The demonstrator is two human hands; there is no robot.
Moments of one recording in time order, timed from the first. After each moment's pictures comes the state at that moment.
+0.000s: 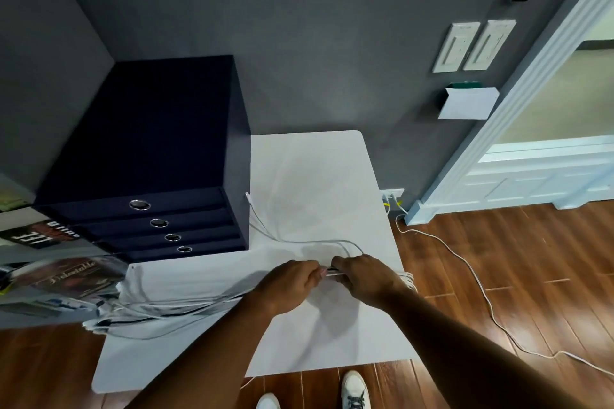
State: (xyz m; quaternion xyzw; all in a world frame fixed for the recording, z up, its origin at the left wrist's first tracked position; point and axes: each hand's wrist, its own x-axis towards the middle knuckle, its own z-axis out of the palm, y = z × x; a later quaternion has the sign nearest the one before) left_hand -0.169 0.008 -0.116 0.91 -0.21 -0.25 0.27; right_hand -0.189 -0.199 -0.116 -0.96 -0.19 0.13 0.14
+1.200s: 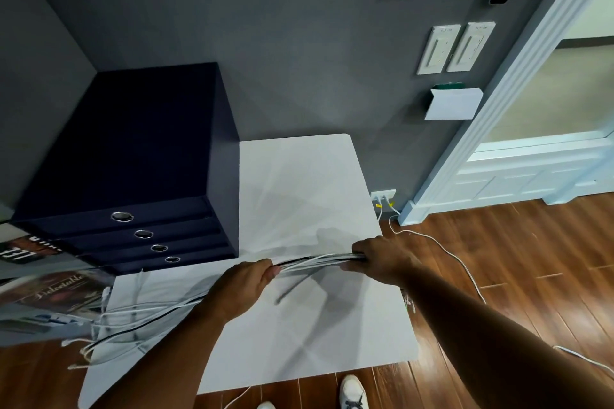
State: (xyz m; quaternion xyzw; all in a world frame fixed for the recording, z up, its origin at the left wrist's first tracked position) left_hand -0.155 0.068 -0.123 0.95 -0.19 -0.13 0.20; right_hand -0.164 -0.250 -0.092 -0.97 -0.07 0.18 0.16
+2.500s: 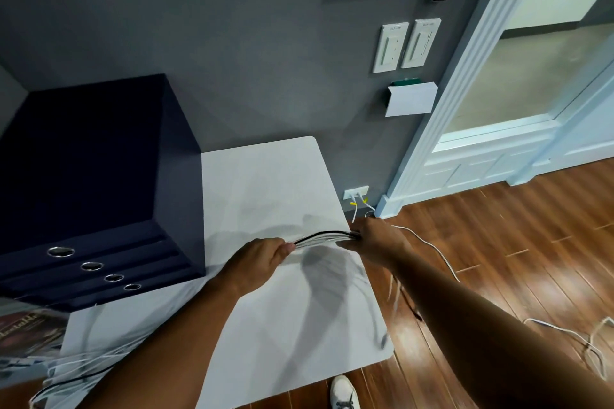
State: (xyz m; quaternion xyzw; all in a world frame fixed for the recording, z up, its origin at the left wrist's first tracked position) left_hand -0.113 -0.024 -0.088 0.91 -0.26 -0.16 0.27; right_hand -0.150 -0.301 -0.089 -0.98 0.04 0.12 0.18
